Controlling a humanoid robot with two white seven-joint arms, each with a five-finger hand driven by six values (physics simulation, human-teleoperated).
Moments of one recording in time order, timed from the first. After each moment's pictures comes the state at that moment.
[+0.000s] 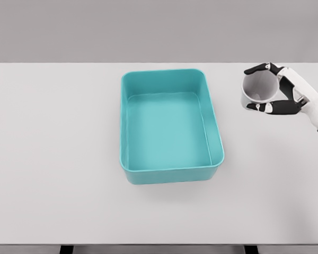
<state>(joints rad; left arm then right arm) -0.03 0.00 -0.17 -0.12 0.02 0.02 -0.05 -0.22 -0.50 -0.03 -1.56 -0.26 -0.20 0.61</state>
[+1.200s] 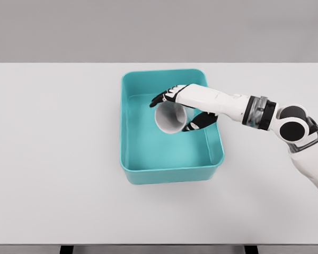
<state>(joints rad) -0.03 0.00 -0.17 -0.12 0.02 0.02 -0.05 -0.55 -0.53 0.54 -1.66 0.18 -0.31 0.61</state>
